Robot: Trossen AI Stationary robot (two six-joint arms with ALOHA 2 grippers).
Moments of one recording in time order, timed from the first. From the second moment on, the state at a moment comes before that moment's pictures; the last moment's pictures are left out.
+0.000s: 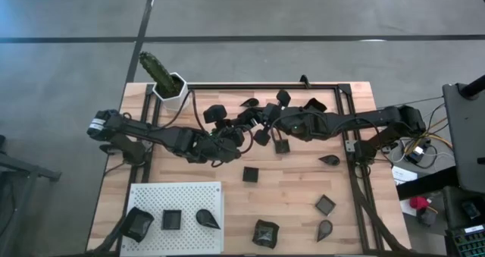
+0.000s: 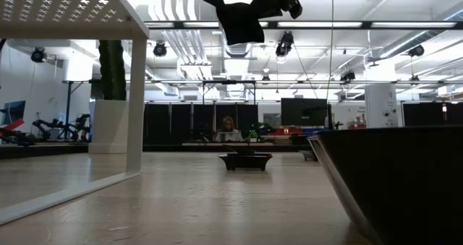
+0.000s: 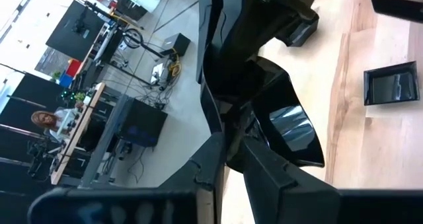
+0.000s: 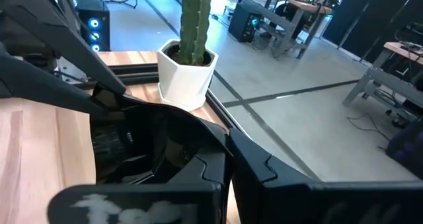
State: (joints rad) left arm -0.22 1.56 1.47 -0.59 -1.00 0.20; right arm 0.01 1.46 1.14 -0.01 0.58 -0.03
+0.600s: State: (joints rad) left arm -0.18 1.56 1.47 -0.59 -1.00 0.20; right arm 0.01 1.46 1.14 0.01 0.58 -0.03
